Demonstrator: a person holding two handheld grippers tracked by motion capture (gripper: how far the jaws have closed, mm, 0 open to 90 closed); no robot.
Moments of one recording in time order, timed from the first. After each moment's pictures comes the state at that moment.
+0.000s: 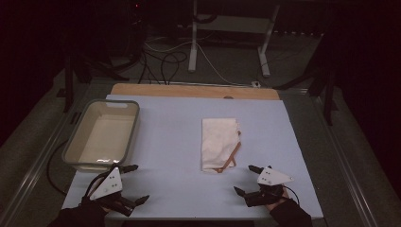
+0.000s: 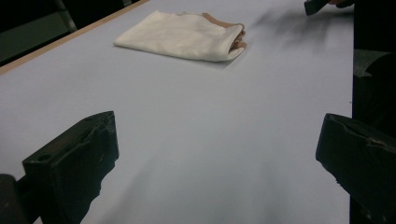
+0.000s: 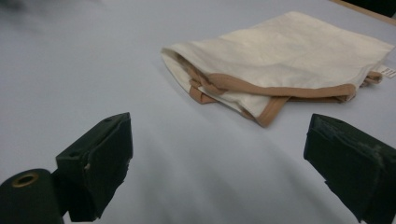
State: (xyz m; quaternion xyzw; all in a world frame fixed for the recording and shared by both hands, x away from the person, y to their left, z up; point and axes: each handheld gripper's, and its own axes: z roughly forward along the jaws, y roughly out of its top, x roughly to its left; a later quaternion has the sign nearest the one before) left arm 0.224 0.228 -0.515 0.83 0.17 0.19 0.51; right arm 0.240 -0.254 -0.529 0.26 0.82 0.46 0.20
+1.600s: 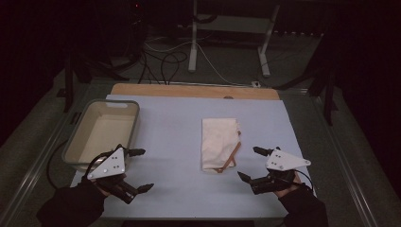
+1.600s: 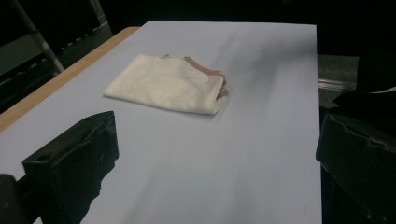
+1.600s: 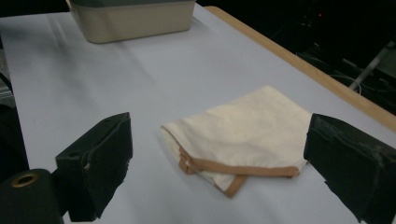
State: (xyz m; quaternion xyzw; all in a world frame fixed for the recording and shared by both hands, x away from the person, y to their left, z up) left arm 0.243 0.207 -0.431 0.84 0.11 0.16 0.51; right arm 0.243 -0.247 -0.430 0.22 0.82 0.47 0.24
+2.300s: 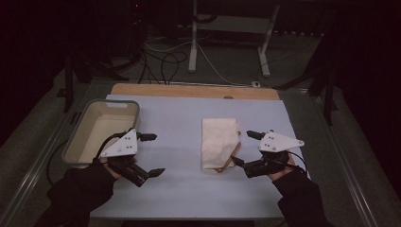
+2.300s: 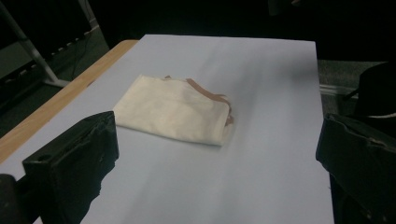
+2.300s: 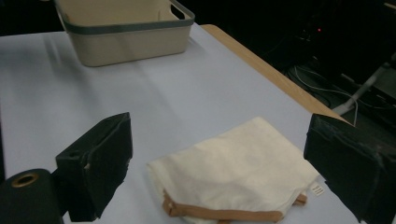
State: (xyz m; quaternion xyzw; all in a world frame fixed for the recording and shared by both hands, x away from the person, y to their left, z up) left arm 0.277 0.176 -0.401 0.84 0.10 0.14 0.51; right arm 0.274 -0.225 -0.397 0.20 0.82 0.48 0.25
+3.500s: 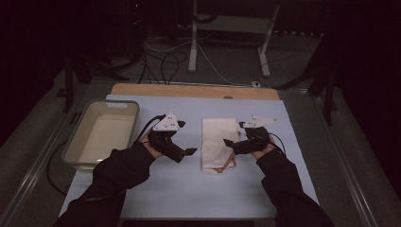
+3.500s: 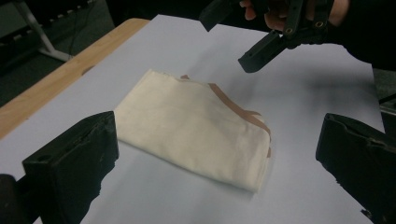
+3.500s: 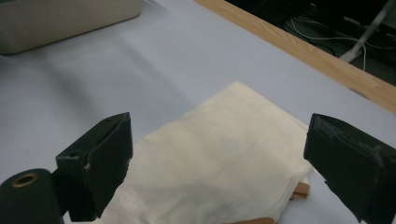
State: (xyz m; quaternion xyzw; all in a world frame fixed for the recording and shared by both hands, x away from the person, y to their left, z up) left arm 0.346 0.095 -0.424 0.85 0.16 0.12 0.48; right arm 0.364 -0.219 -0.454 0.29 0.82 0.44 0.20
